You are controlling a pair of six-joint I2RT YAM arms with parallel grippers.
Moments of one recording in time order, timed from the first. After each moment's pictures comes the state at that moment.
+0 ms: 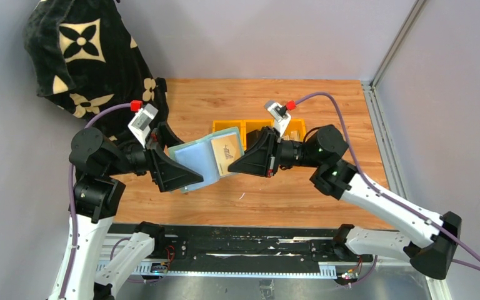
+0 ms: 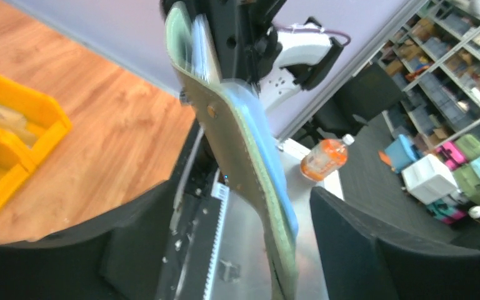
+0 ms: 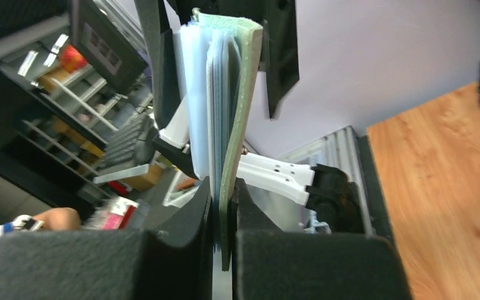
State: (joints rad) left arm -0.24 0.72 1.18 -0.27 1.18 -0.71; right arm 0.92 1.07 0.95 0.50 -0.69 0.93
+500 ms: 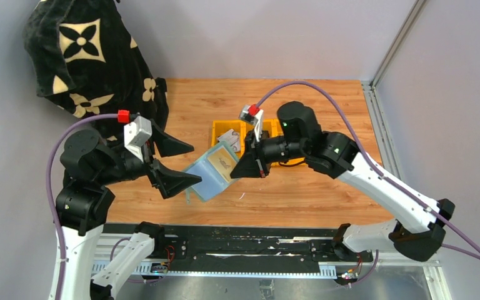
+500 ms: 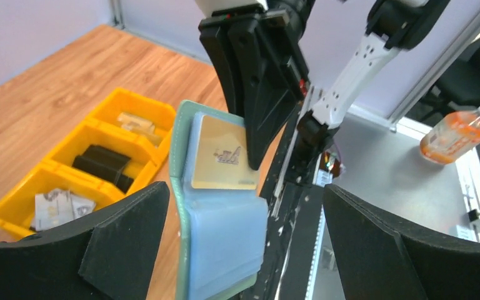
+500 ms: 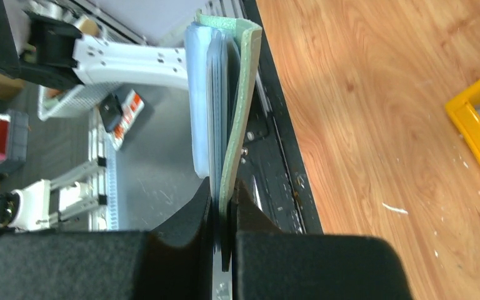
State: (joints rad) left arm -0.24 0.72 1.33 -0.65 1.01 -0.17; right arm 0.94 1.22 1.45 -0.58 -0.60 0.32
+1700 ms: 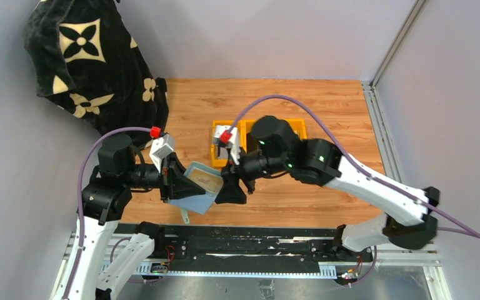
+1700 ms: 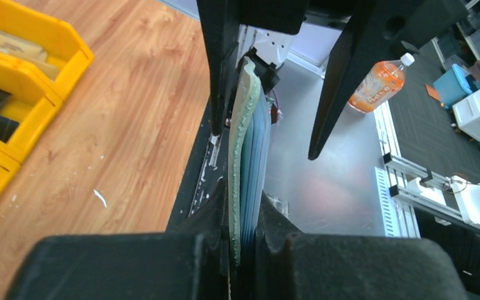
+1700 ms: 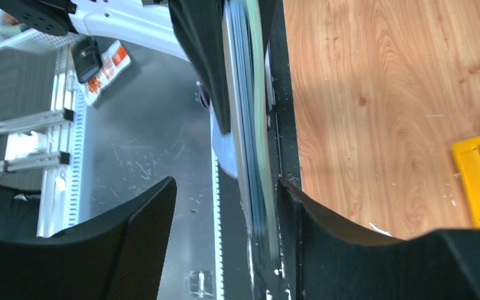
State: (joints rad) left arm -0.25 0.65 1.01 -0.75 1.22 -0.08; right arm 1.18 1.43 1.72 -0.83 -0.46 0.08
